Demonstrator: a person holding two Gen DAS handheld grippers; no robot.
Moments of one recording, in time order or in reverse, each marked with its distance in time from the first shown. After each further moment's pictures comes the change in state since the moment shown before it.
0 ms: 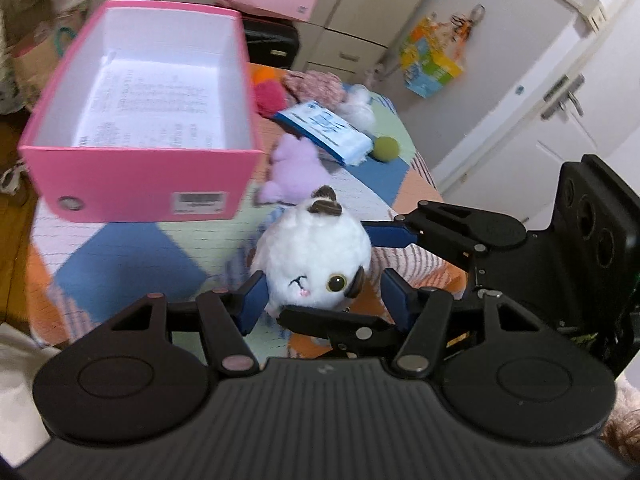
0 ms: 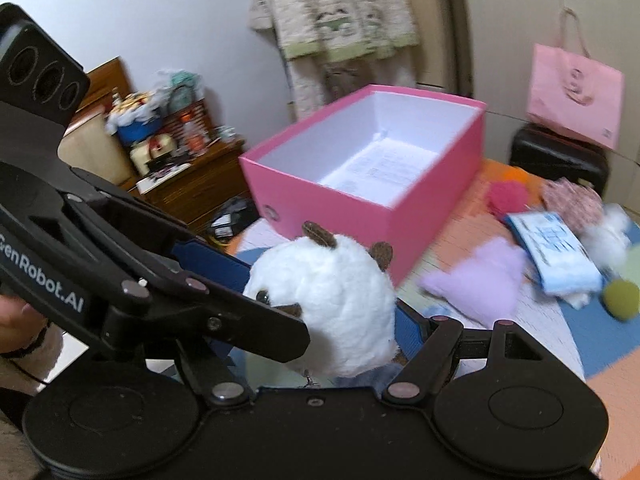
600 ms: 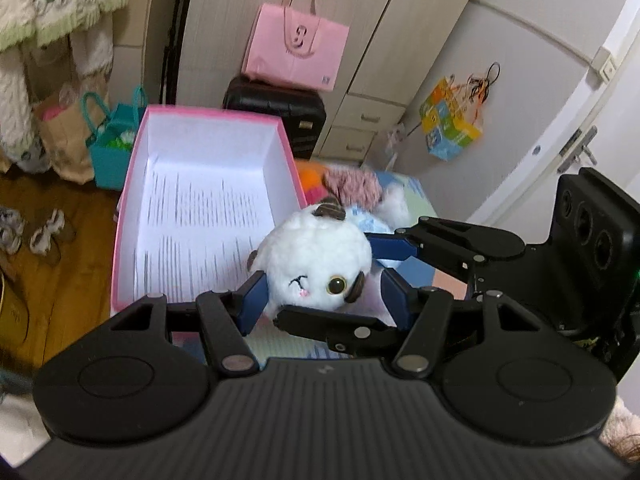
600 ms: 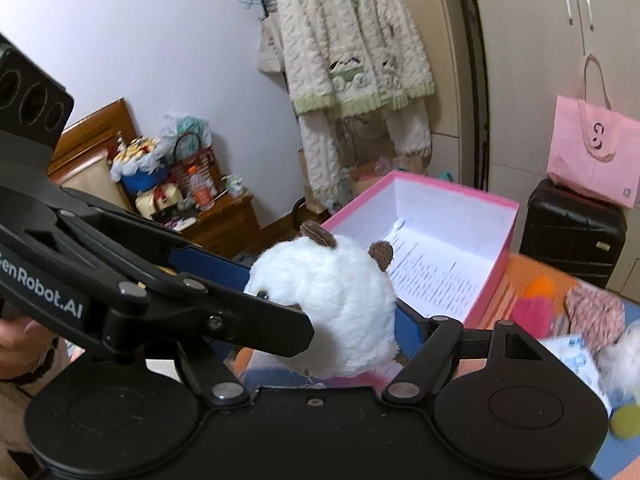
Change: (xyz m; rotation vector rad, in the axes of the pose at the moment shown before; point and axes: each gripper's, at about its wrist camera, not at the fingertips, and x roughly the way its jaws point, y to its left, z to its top) left arm -0.044 0.036 0.096 0.047 -0.142 0.053; right arm 0.022 0.001 0.105 -0.004 -0.113 0.011
